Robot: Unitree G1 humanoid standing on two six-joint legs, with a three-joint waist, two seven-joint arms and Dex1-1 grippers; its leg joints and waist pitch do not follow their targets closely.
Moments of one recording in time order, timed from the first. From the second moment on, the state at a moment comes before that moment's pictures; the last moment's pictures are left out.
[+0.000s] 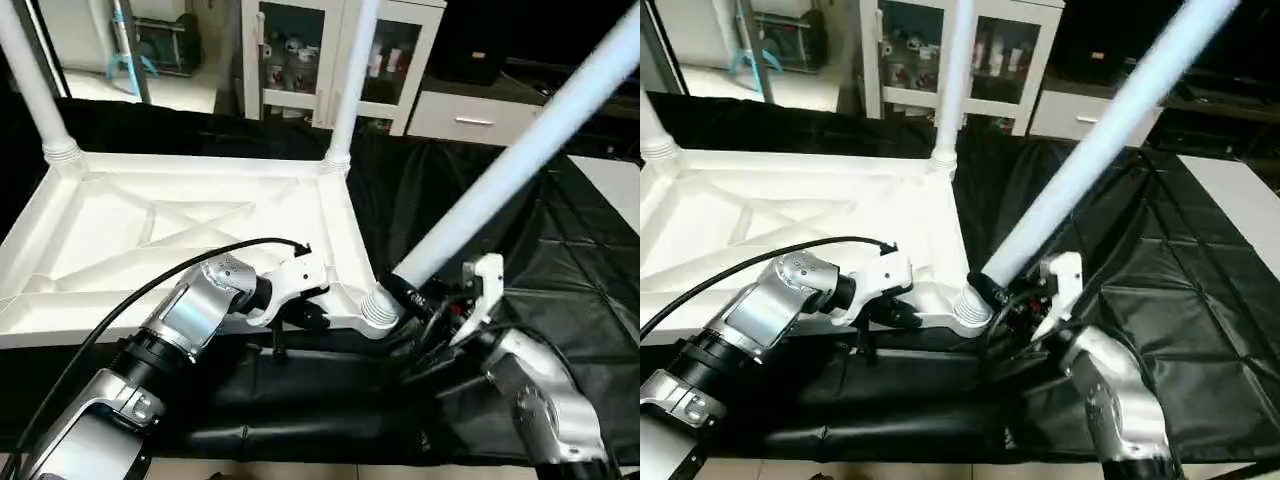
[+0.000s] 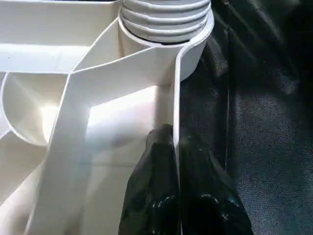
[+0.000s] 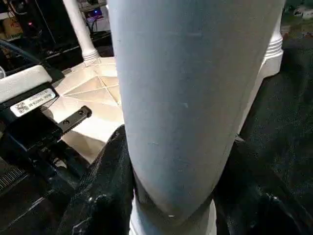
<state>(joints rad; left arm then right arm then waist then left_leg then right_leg) -0.61 0.37 -0.44 0.37 0.11 0.40 -1.16 -0.11 -0.21 -0.03 0.12 0.42 0.20 0.76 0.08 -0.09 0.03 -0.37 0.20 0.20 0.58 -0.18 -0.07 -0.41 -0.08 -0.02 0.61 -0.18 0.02</state>
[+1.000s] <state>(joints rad) -0.61 0.39 -0.45 0.40 0.11 0.41 -1.15 -0.36 -0.36 0.13 0.24 0.31 0.40 0.87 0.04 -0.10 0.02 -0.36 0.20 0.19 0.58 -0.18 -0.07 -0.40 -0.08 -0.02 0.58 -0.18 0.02</state>
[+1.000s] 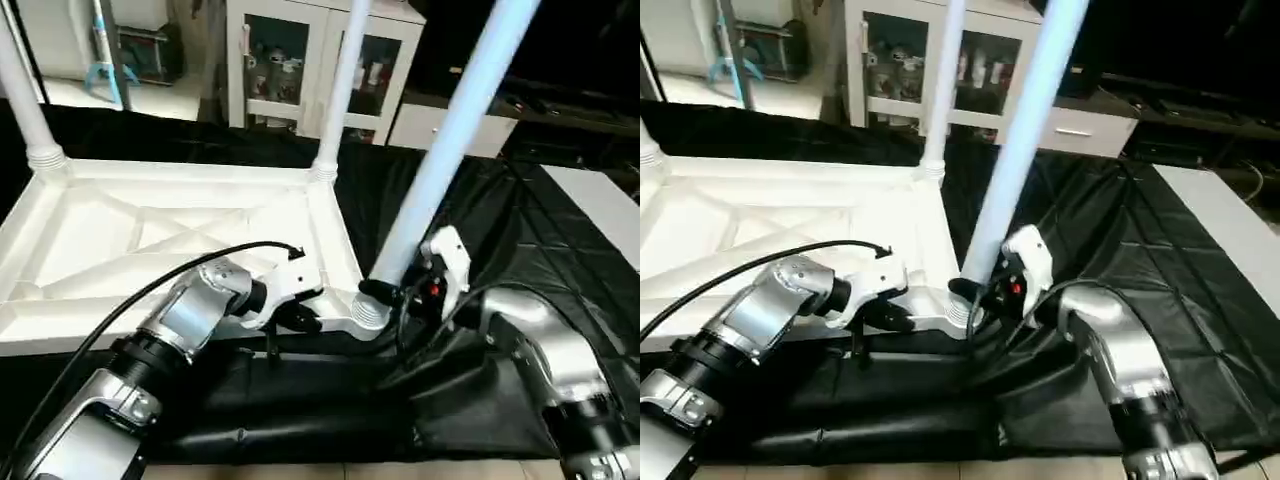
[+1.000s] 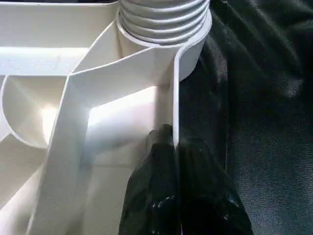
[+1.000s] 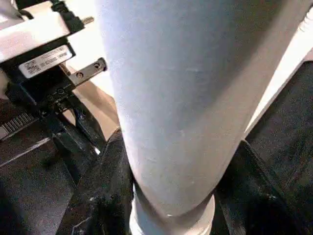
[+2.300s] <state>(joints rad) -0.60 0.40 -0.45 0.39 0.11 0.41 -1.13 -0.33 -0.32 0.15 0.28 0.28 0.27 0.84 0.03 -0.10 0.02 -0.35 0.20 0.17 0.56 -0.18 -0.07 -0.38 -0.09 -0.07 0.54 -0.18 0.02</state>
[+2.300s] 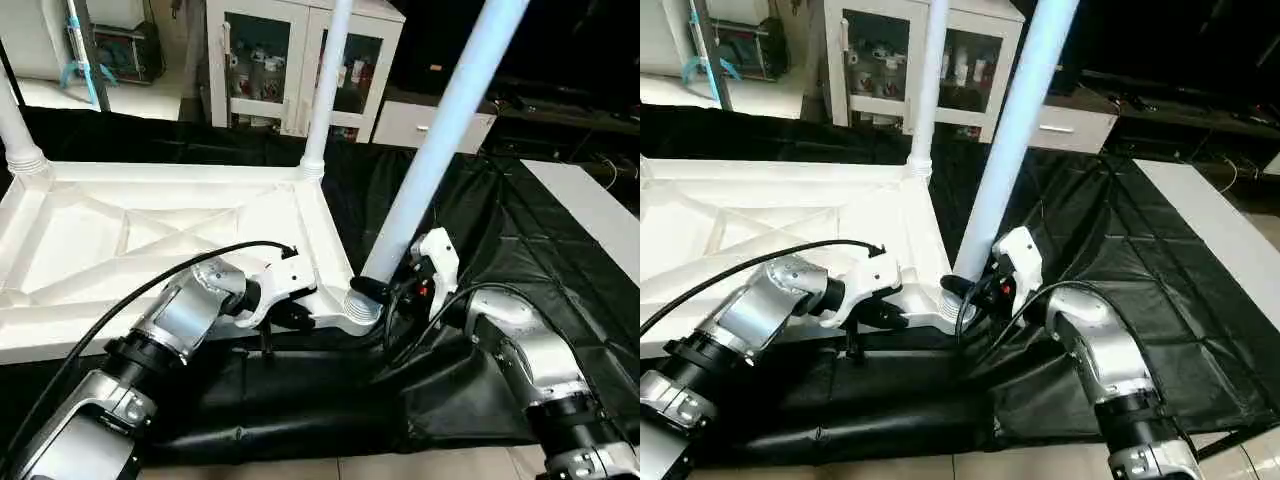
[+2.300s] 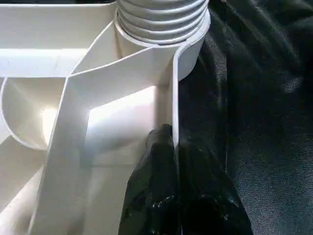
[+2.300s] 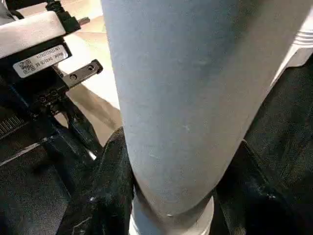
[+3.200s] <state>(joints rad) -0.76 0.12 -0.33 0.63 0.15 0.57 -0.71 -0.63 -0.07 0.04 0.63 0.20 0.20 0.18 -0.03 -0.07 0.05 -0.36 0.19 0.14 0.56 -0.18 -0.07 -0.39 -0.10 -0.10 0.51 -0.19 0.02</state>
